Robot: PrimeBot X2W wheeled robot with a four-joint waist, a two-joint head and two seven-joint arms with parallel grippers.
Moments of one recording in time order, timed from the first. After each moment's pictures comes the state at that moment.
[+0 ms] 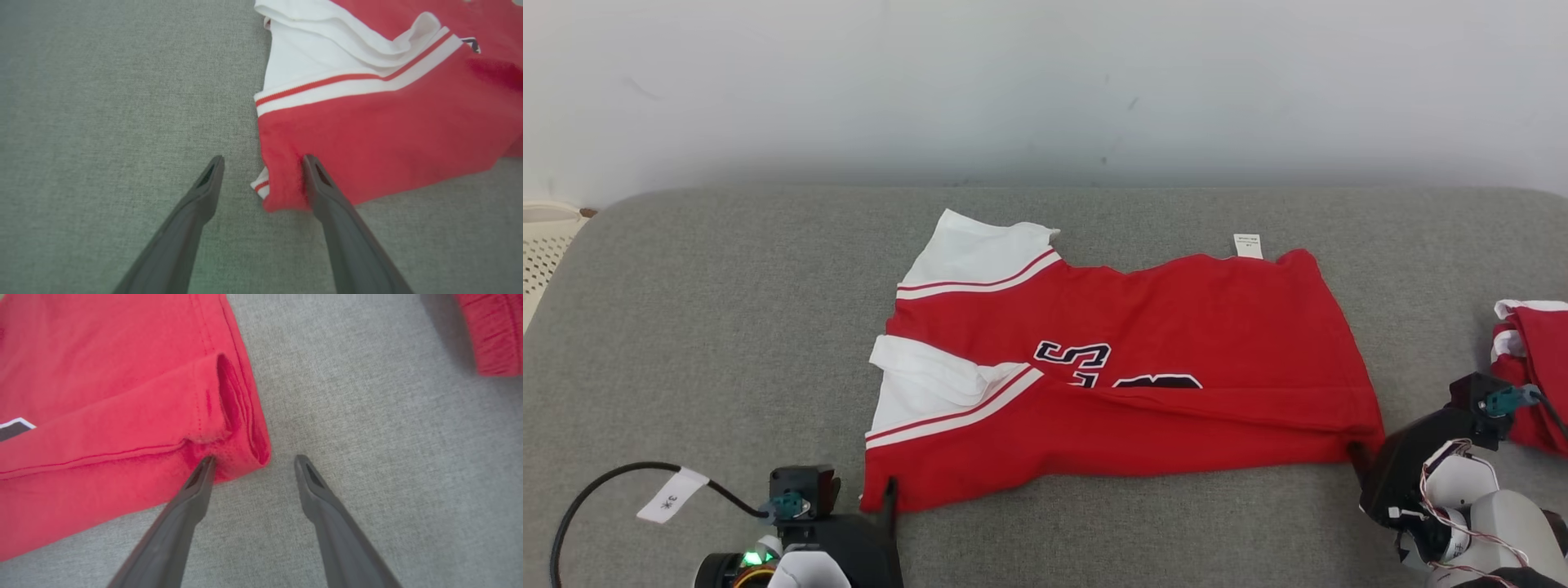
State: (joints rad) left arm -0.37 0.29 -0.62 0.61 -0.71 0.17 -0.02; right arm -0.41 -0.05 -0.38 0.62 0.08 0.13 0.58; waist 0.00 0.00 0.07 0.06
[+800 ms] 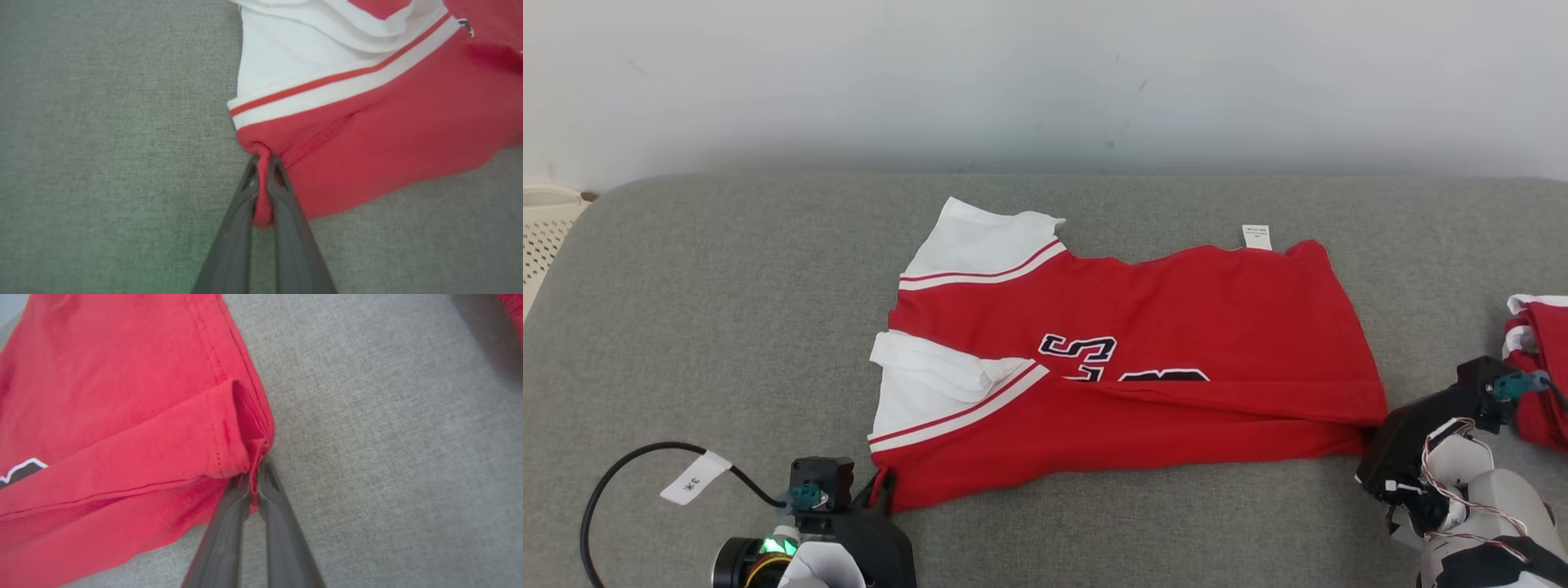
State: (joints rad) left arm -0.45 0.25 -0.66 0.75 -0.71 0.09 -0.03; right arm -0.53 -0.05 -0.45 0.77 0.07 0.13 0.51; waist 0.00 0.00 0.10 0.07
